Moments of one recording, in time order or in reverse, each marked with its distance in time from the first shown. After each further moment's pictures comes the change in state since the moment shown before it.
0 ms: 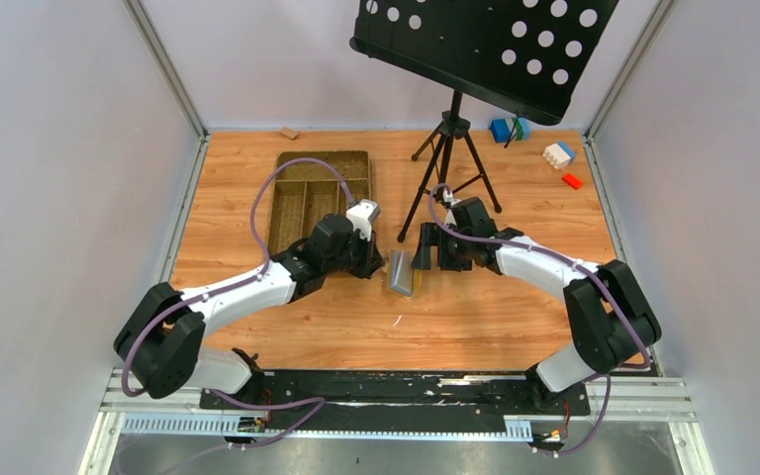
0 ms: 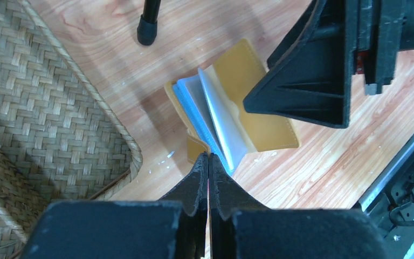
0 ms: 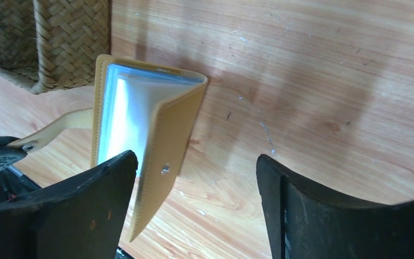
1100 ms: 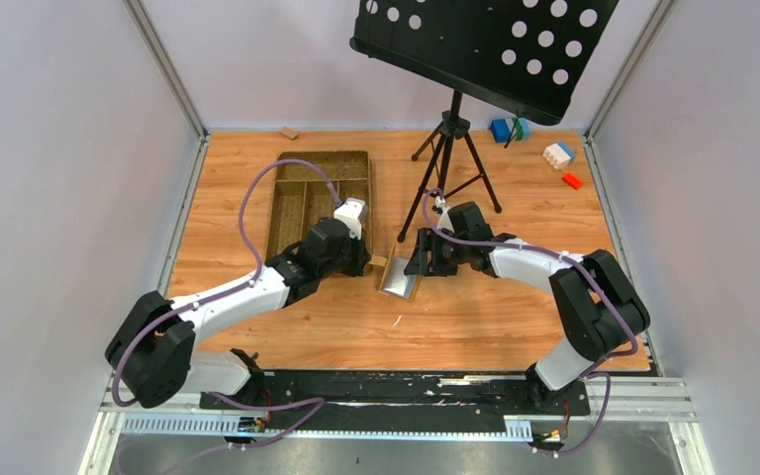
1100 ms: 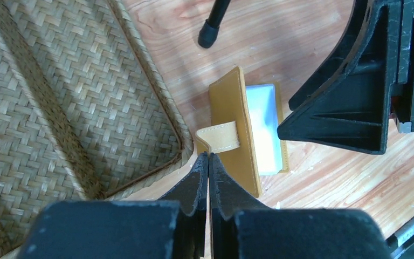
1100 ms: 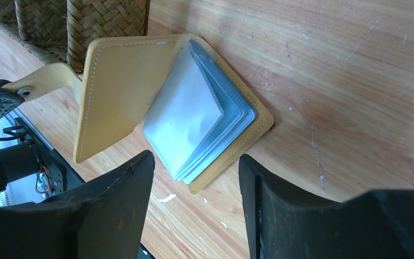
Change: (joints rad) left arm 0.001 -0.066 -0.032 -0.031 -0.179 -0.011; right arm 0.002 0.070 -0.046 0.163 -0.187 0.028
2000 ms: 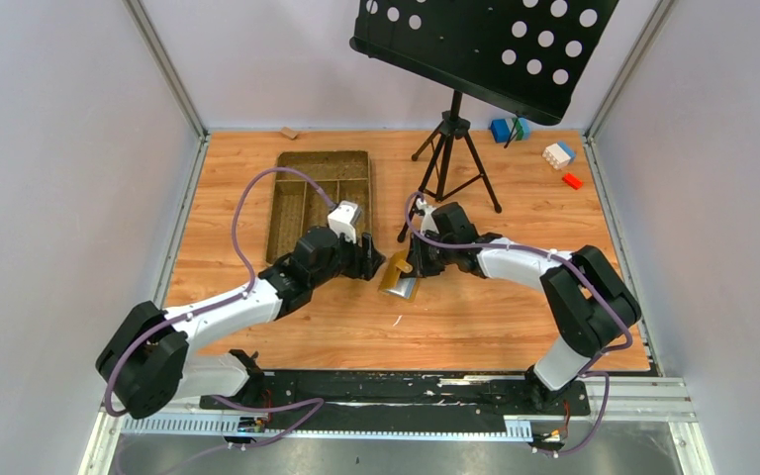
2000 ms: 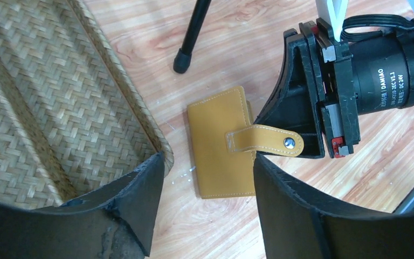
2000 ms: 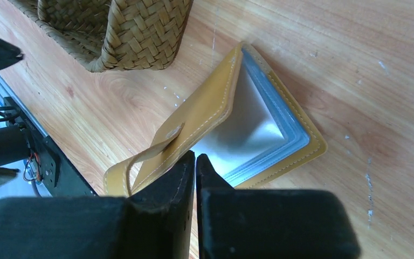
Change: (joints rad) left arm 0.000 -0.080 -0.117 0.210 0.034 -0.007; right arm 0.082 0.042 0.050 0.012 0.010 -0.042
